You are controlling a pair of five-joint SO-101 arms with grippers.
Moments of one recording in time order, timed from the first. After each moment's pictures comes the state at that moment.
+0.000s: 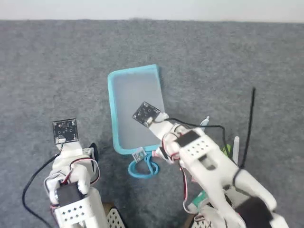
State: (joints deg) left arm -26.2 -103.3 97.0 71.0 -3.6; right arm -35.9 -21.2 55.0 44.8 20.7
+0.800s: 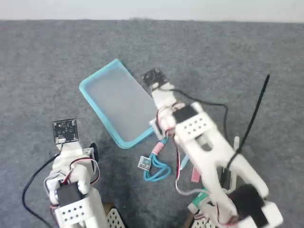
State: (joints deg) left arm -26.2 -103.3 97.0 71.0 -3.6; right arm -33.3 -13.8 34.1 55.9 2.2
